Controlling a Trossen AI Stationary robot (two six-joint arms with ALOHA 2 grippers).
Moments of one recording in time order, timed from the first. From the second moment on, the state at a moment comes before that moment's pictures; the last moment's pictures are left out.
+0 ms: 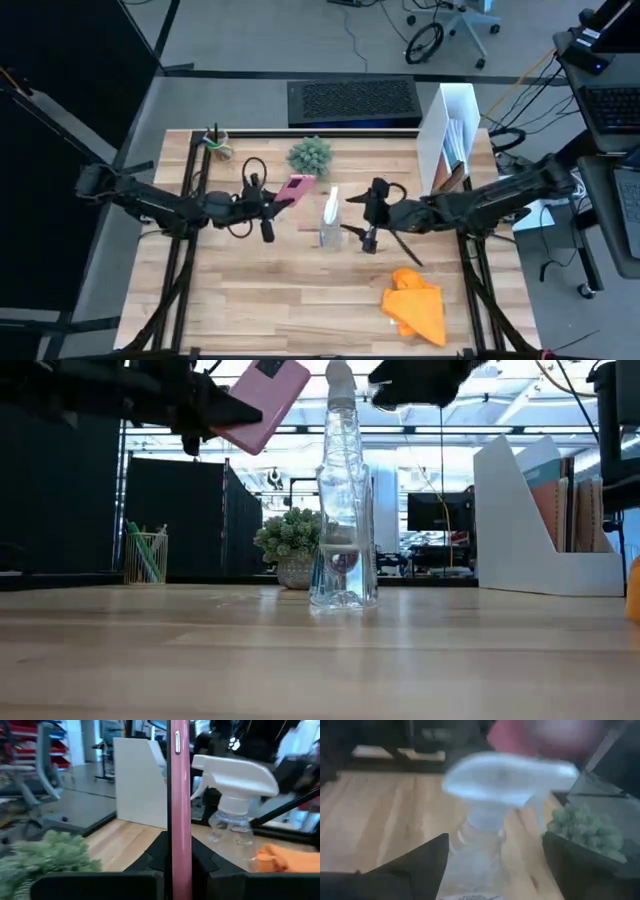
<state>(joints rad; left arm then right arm) -0.09 1.12 0.36 0.77 -0.33 -0.07 0.23 1.30 0.88 0.01 0.47 0.05</state>
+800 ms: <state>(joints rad) -0.03 1.13 0.36 0.78 -0.28 -0.09 0.18 1.41 0.89 0.19 0.52 0.02</state>
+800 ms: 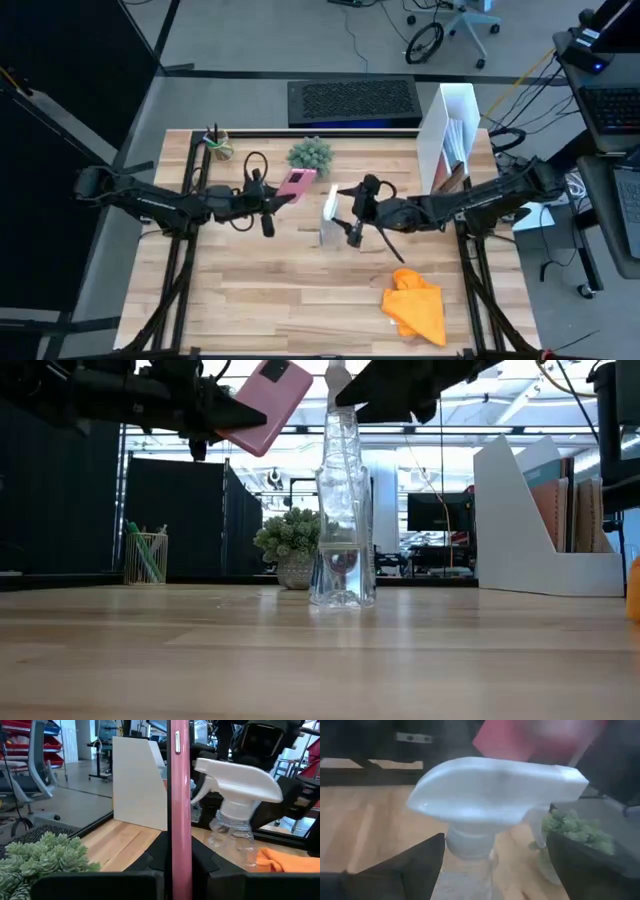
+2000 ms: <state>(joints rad) 0.09 1.47 0.58 0.82 -0.11 -0.07 0.21 1.47 0.89 0.32 0.46 -0.03</state>
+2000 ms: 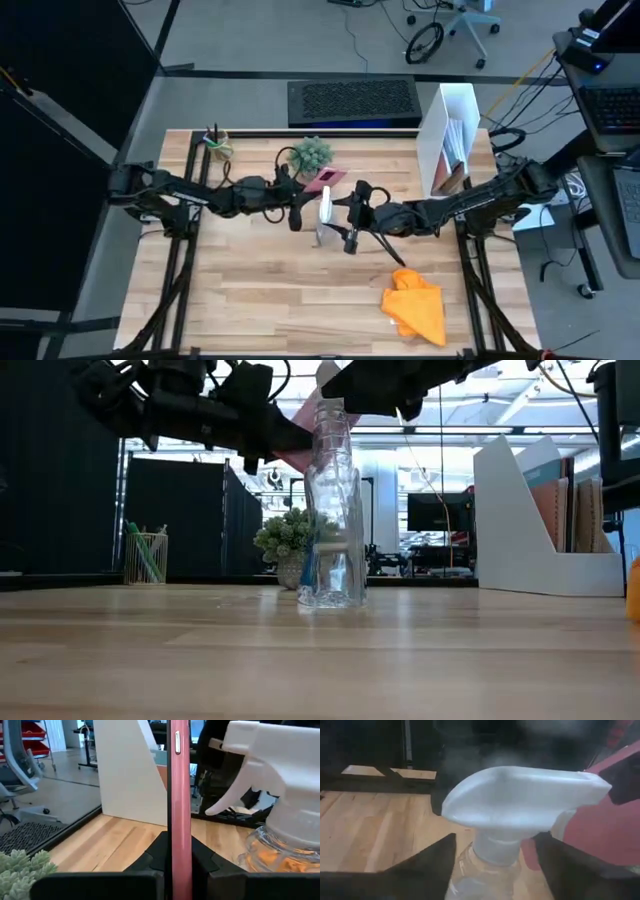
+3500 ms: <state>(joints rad) 0.09 1.47 0.58 0.79 -0.10 -0.07 0.21 1.38 0.88 0.20 0.52 0.03</state>
